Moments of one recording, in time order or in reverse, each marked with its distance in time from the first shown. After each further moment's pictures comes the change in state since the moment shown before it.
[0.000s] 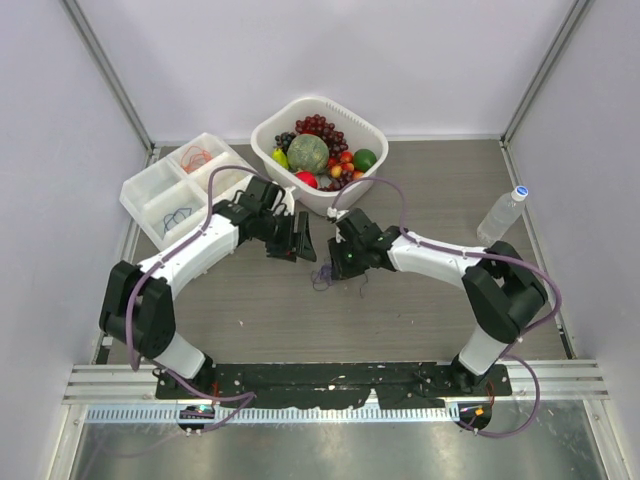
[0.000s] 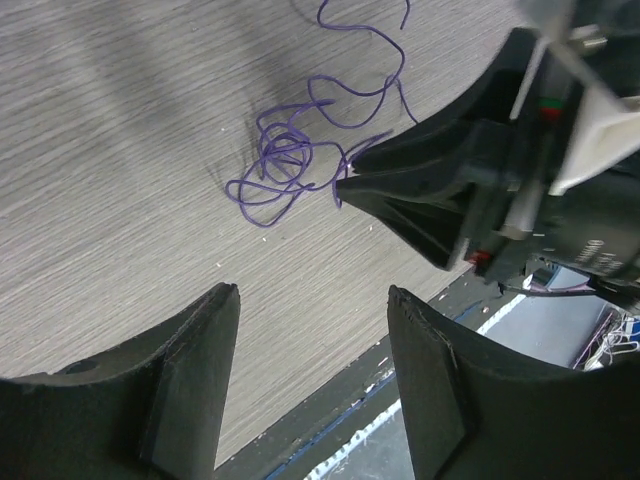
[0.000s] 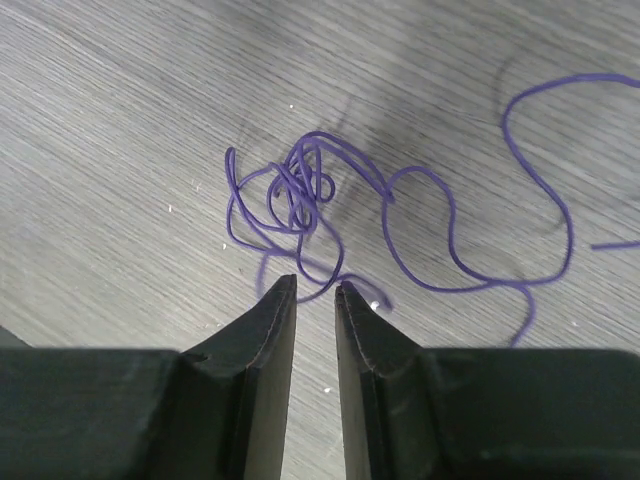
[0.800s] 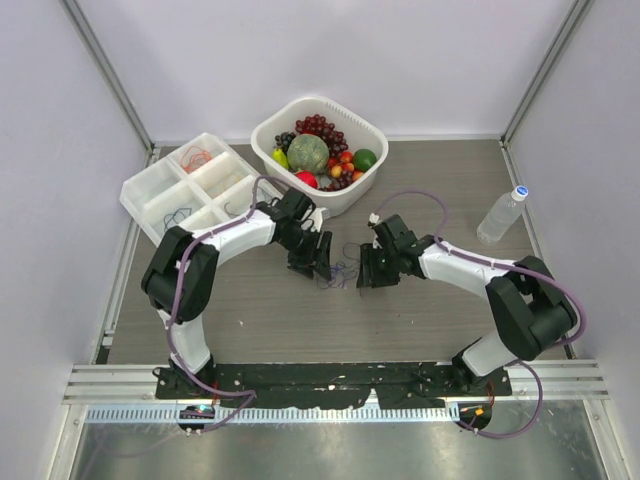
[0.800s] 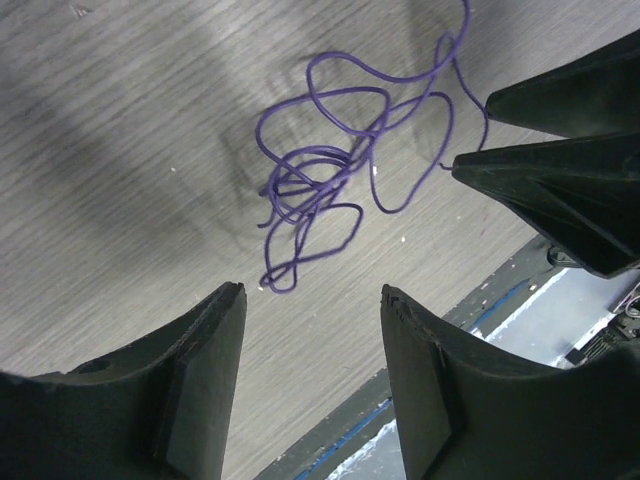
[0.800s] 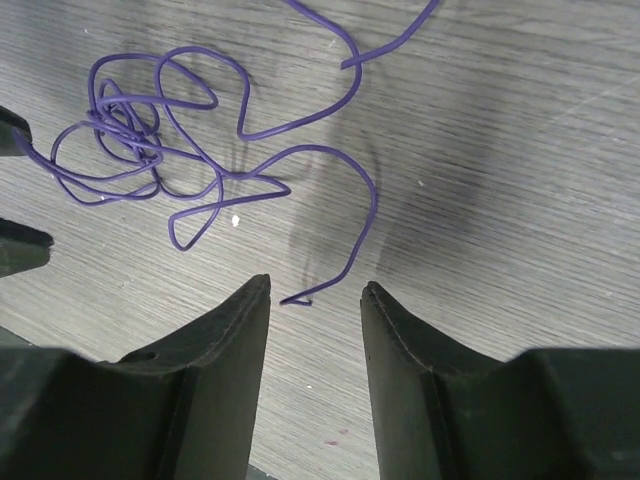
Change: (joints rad) left arm -0.096 0.288 0.074 0.022 0.060 0.065; right arm -0.180 -0.188 -0.240 -0.004 -0.073 0.089
